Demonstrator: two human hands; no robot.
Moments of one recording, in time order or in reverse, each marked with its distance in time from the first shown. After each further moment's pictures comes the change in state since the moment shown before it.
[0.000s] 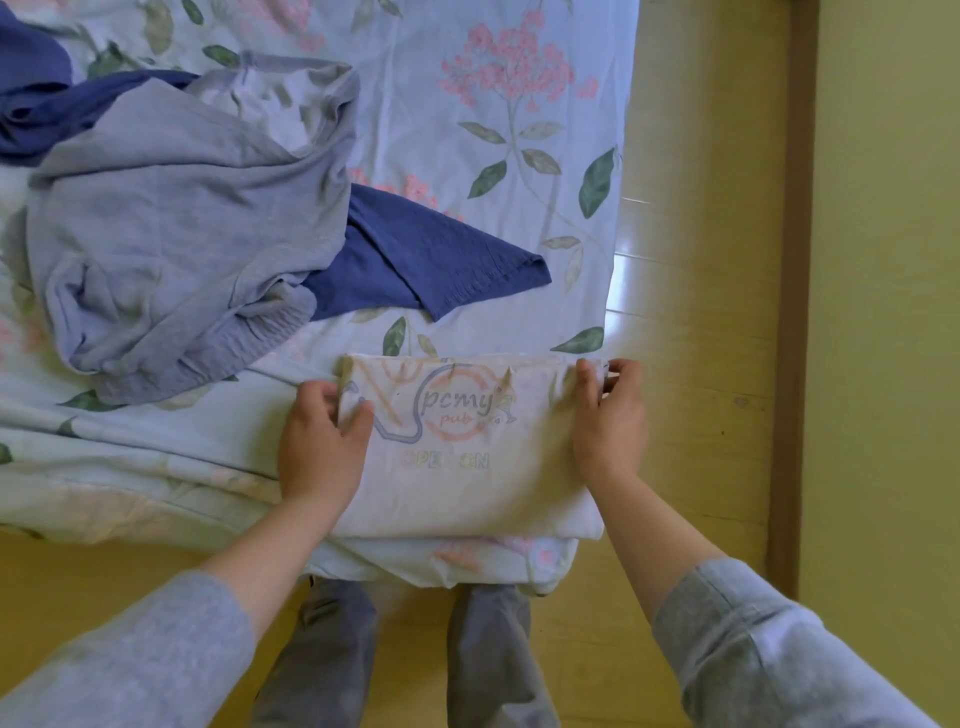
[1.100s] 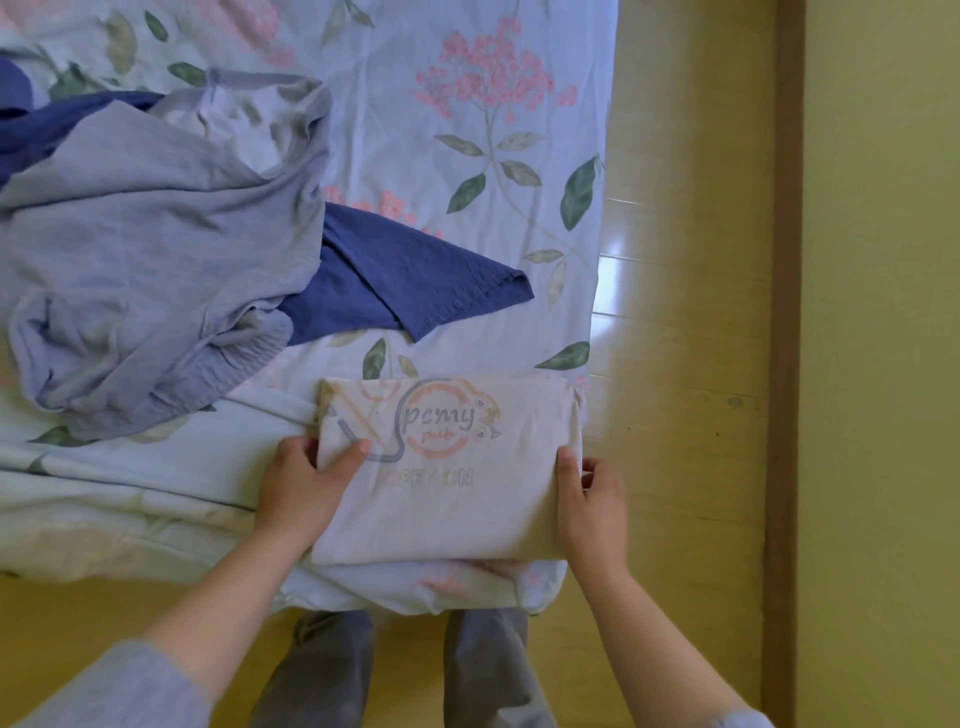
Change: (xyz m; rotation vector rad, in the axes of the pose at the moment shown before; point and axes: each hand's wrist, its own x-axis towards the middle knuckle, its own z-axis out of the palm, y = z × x) left_hand 0.007 -0.009 -0.002 -0.031 -0.243 -0.238; right_hand -0.042 0.044 -0.006 0.065 -0.145 0.199
